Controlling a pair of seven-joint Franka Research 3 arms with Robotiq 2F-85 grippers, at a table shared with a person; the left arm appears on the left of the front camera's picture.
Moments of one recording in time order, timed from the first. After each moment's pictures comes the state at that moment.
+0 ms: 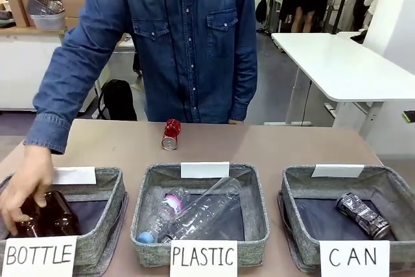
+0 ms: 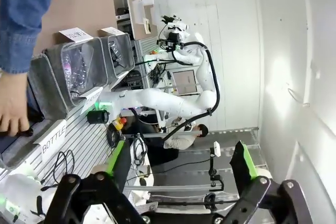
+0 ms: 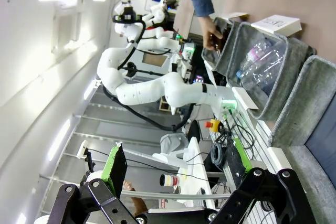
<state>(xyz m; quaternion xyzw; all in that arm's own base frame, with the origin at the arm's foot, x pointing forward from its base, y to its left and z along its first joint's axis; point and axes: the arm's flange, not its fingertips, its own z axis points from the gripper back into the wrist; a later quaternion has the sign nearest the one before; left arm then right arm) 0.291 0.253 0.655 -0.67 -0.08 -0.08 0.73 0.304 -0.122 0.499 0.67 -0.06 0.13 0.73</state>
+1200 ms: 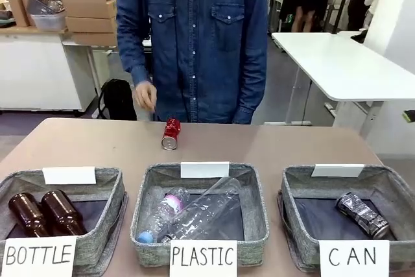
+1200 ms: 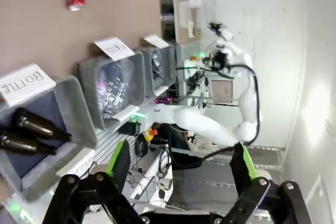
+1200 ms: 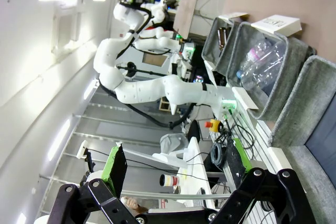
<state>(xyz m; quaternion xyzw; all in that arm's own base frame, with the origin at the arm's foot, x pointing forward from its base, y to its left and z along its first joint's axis) 0.403 0.136 0.613 -0.58 -0.05 -0.05 0.81 0.304 -0.122 0.499 0.67 -0.06 0.13 0.73</state>
